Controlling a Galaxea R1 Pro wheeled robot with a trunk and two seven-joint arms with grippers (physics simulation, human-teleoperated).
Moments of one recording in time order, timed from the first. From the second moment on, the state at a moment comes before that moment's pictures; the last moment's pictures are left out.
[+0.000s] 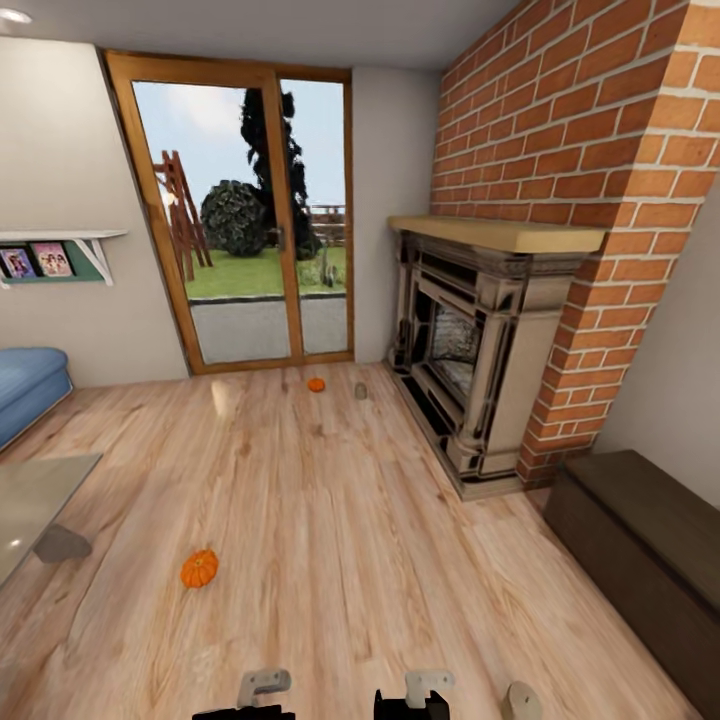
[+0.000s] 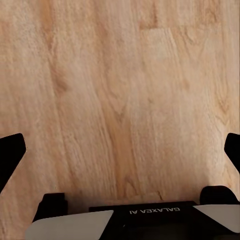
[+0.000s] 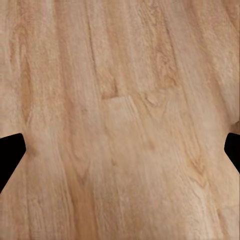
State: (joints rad) left arm -0.52 -0.06 -0.08 -0.02 0.19 0.07 -0.09; right arm -0.44 0.17 1.25 -0.23 -1.13 -0.27 -0.35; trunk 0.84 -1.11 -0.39
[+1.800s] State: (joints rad) left arm -0.52 -0.06 -0.08 -0.02 0.19 0.07 -0.09; right arm -0.44 0.17 1.25 -0.23 -1.13 -0.27 -0.35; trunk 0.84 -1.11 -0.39
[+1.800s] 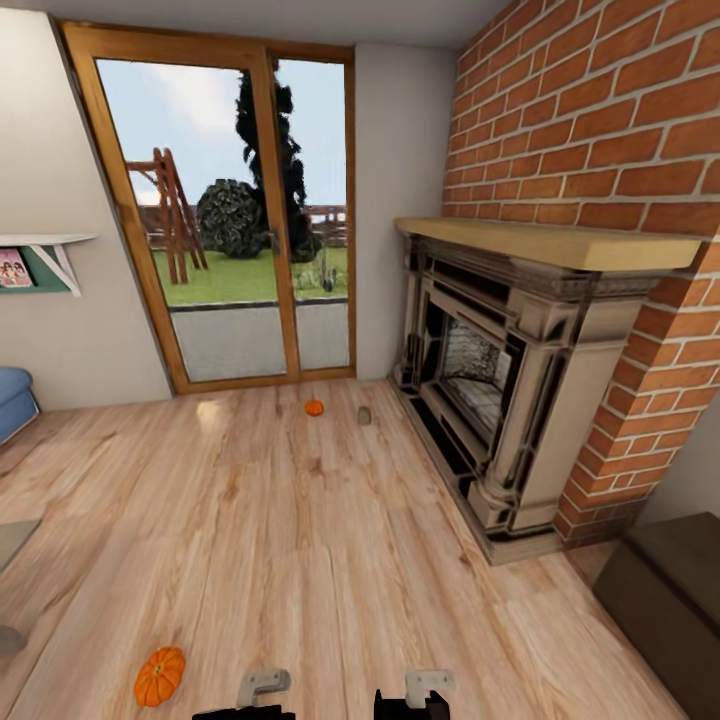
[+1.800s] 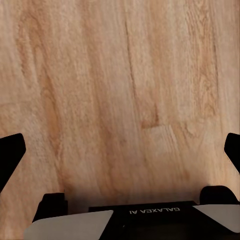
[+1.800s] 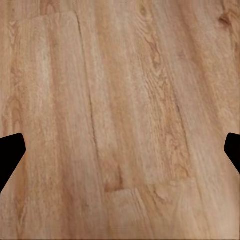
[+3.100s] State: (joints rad) left arm -0.52 -0.06 -0.08 -0.02 0.19 0.07 -0.09; right arm -0.44 0.17 1.25 -0.23 -1.13 -0.28 -0.35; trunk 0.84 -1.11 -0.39
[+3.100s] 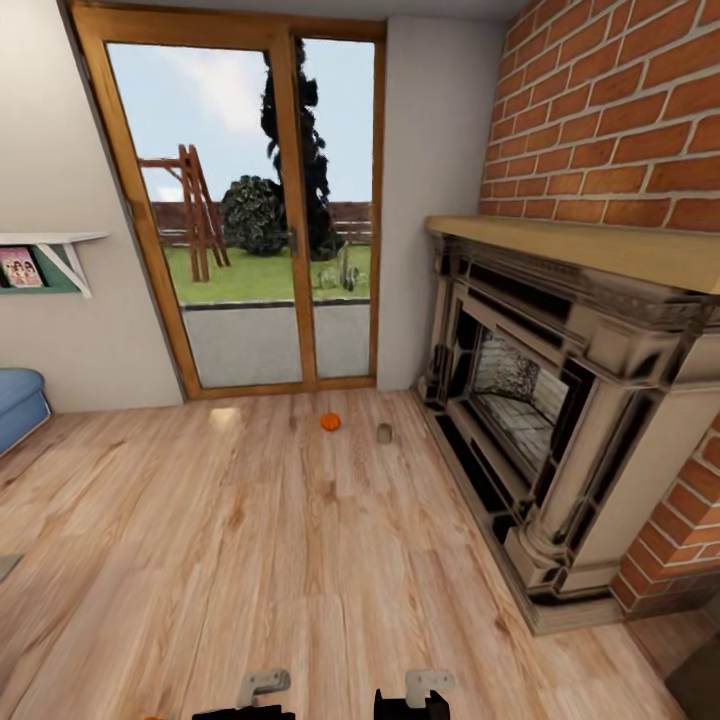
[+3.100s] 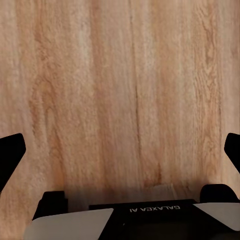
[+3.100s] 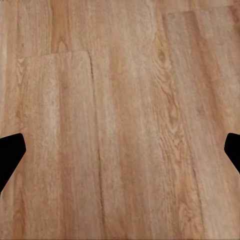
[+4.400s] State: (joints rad) left arm -0.52 -0.06 -0.08 -0.02 0.19 0.07 -0.09; right arm -0.44 0.17 1.25 -0.23 -1.13 -0.28 -0.35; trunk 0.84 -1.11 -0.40
